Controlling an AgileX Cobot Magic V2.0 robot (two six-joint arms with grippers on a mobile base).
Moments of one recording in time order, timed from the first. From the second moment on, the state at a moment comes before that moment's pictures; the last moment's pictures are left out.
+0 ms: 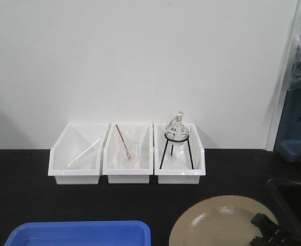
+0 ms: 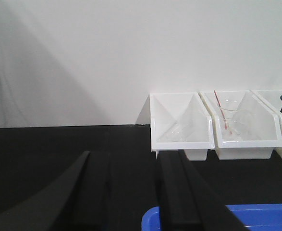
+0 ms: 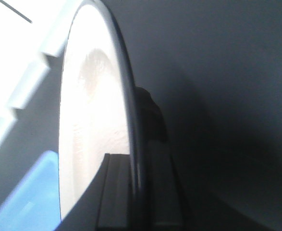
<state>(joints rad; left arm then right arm) 0.04 0.47 -0.52 -0.03 0.22 0.09 0.22 1.24 -0.53 0.59 0.06 0.41</state>
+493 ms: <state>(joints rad) 0.04 0.47 -0.52 -0.03 0.22 0.09 0.56 1.37 -0.67 0.65 -0.12 0.47</state>
